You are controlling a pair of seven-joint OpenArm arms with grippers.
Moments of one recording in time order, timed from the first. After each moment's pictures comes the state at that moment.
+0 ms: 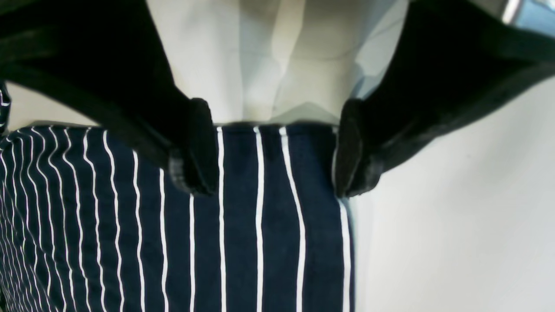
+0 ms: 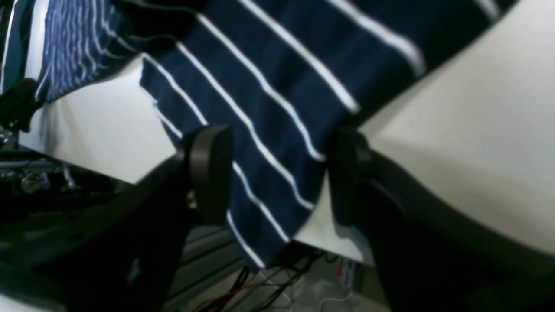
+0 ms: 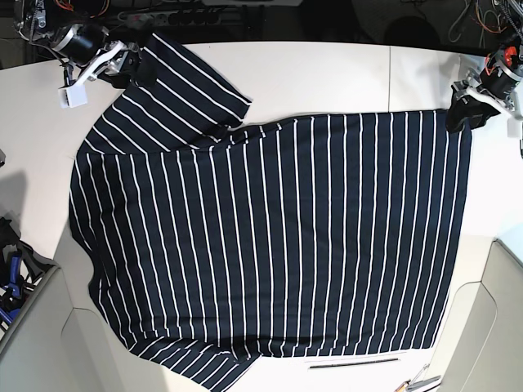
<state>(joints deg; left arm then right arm) 27.7 -29.7 -25.1 77.5 -50.6 -32.2 30.8 -34.9 13.4 19.6 97.4 50.2 29.9 -49.9</state>
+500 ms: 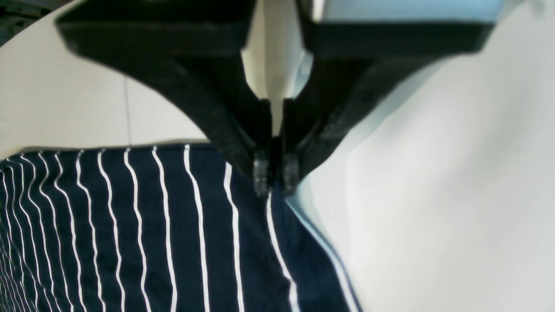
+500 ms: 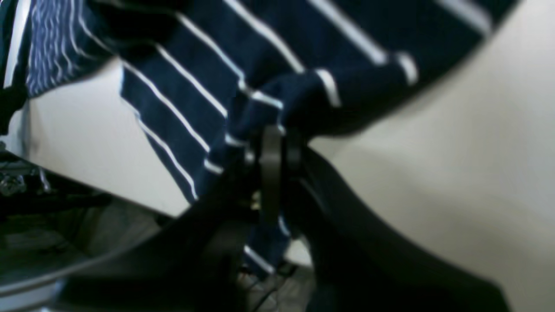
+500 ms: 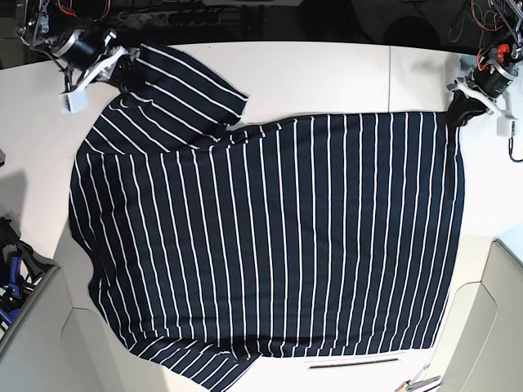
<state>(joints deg) 26.1 -29.3 -24.6 77.1 -48.8 -34.9 28.2 -32.1 13.4 19.4 97.2 46.7 29.8 -48.4</state>
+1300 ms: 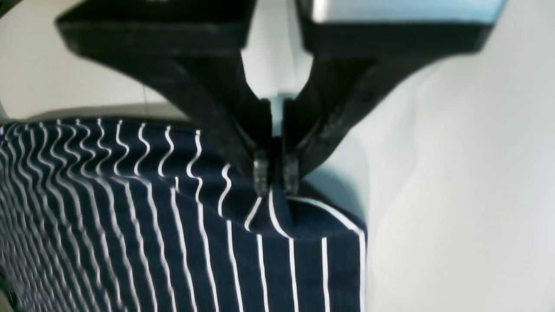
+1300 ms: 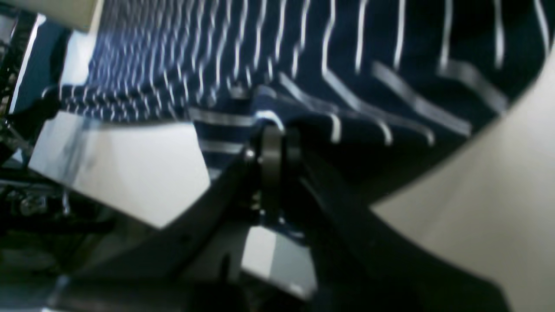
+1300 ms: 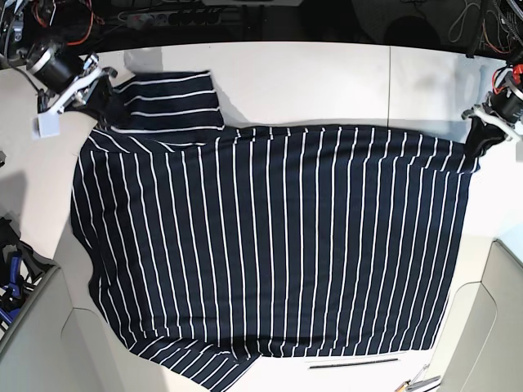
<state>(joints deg) 21.5 -29.2 -30.6 81.6 -48.2 -35.7 30.3 -28.1 11.3 28.1 107.2 54.5 32.4 -54.9</state>
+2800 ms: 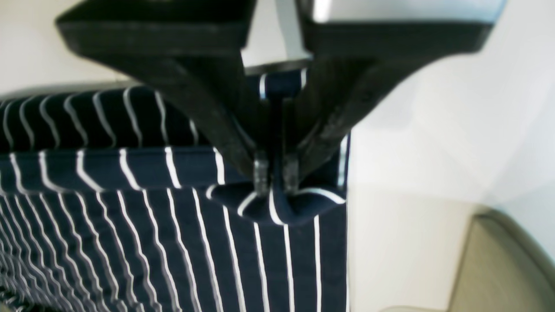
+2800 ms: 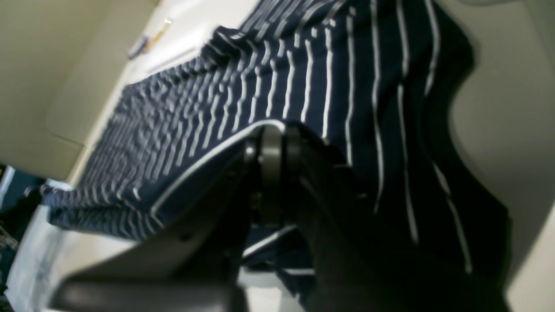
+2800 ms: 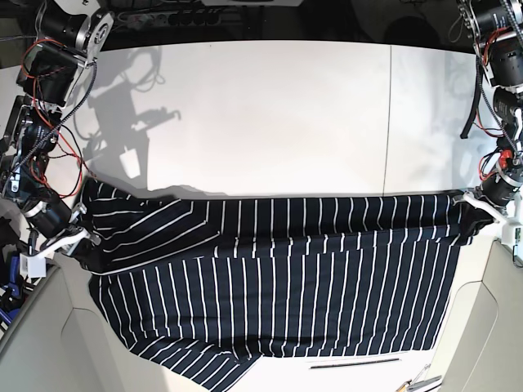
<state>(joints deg) -9.3 -29.0 -20.5 58.1 -27.8 -34.4 19.2 15.0 11.5 27.1 73.5 39.8 32.8 -49.2</state>
